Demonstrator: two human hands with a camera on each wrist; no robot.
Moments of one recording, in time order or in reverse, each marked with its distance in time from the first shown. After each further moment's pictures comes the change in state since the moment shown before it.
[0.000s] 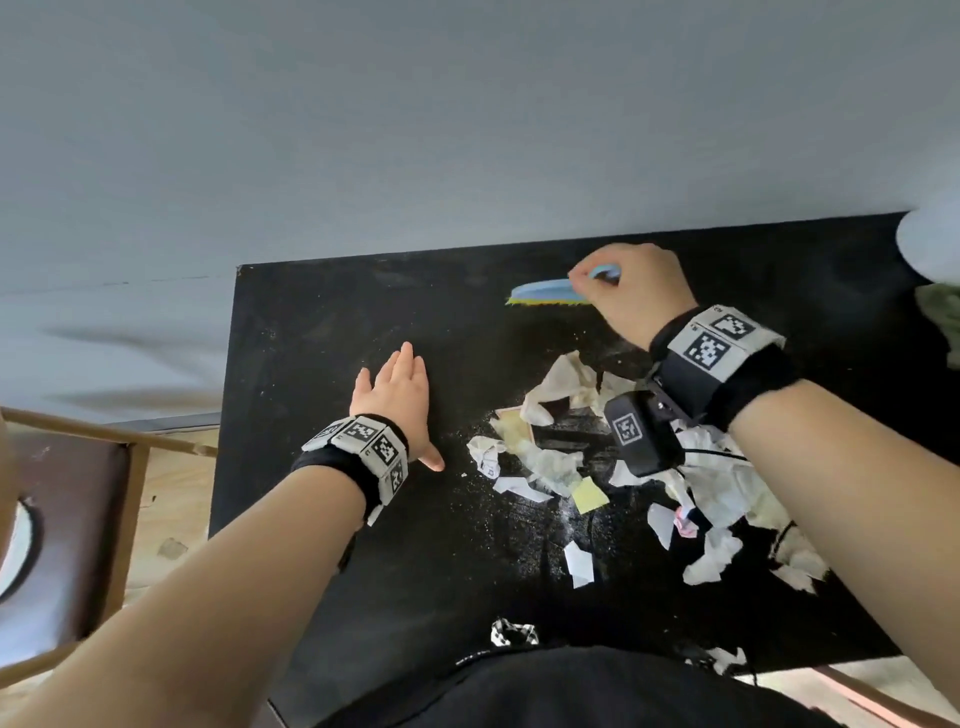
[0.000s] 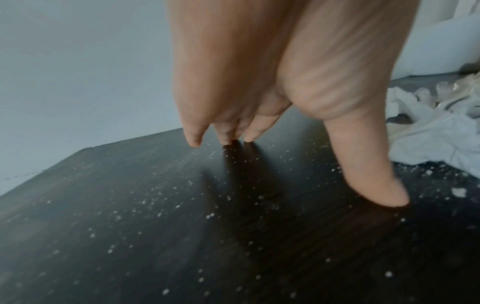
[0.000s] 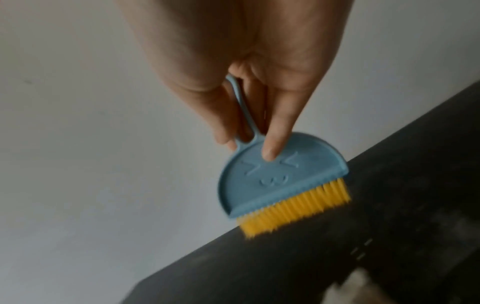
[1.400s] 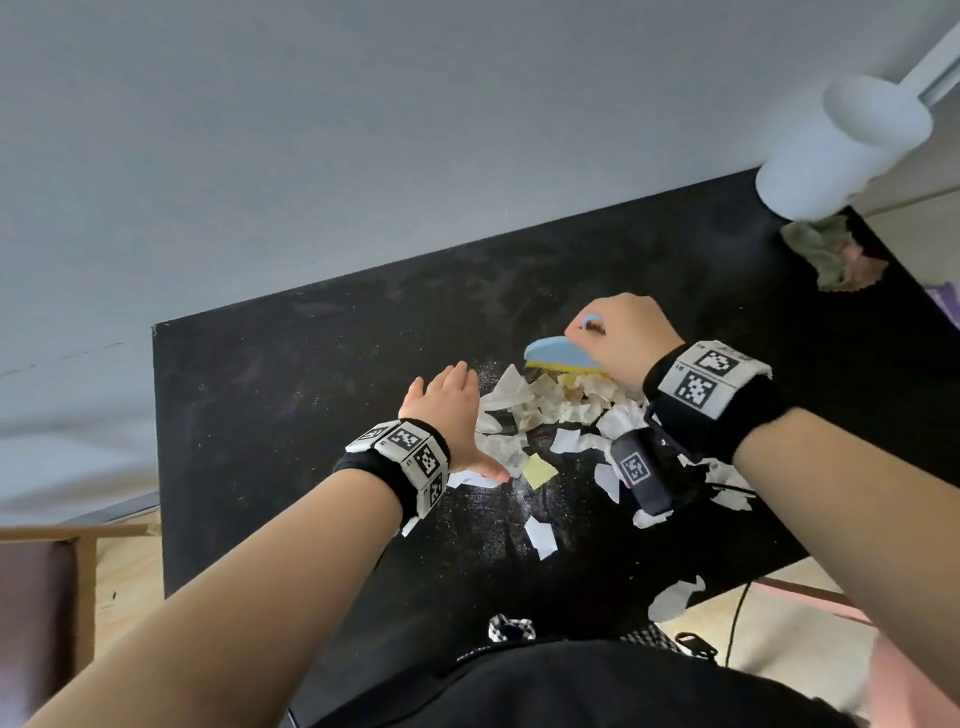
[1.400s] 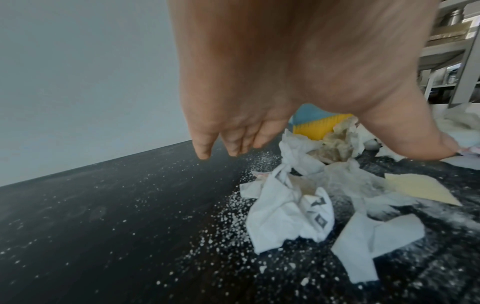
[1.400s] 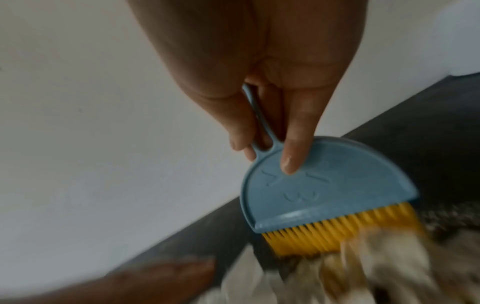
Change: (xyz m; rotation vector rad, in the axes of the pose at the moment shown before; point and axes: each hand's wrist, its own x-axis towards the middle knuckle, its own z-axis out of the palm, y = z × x) left_hand -0.017 0.089 -0.015 0.068 0.063 0.371; right_hand -0.074 0.055 -0.016 -0.206 -0.072 0.209
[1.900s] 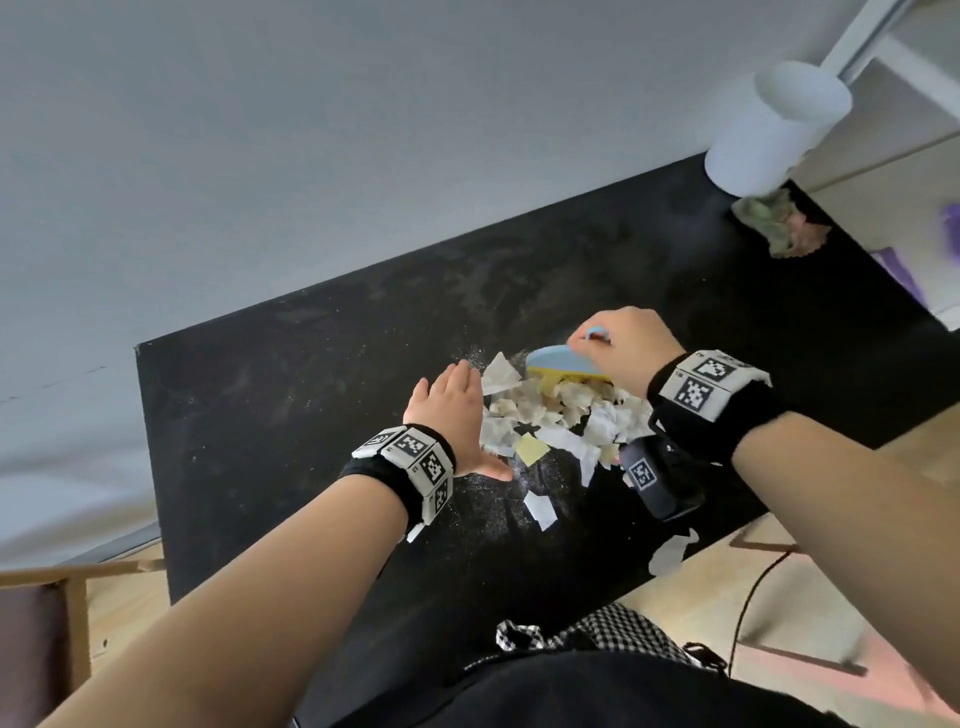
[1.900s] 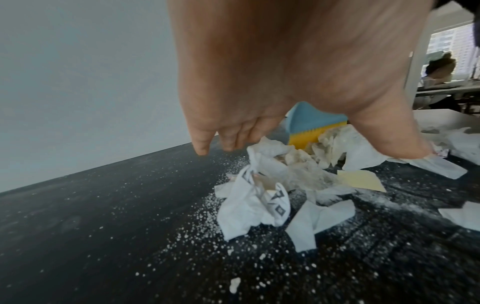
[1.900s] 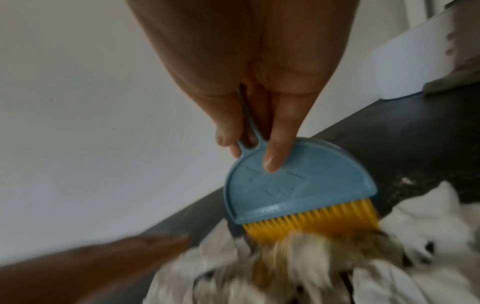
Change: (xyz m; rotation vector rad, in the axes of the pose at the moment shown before) left_hand -0.021 0.012 0.009 0.041 0.062 0.091; right_hand -0.044 0.013 0.013 0.112 0.039 0.117
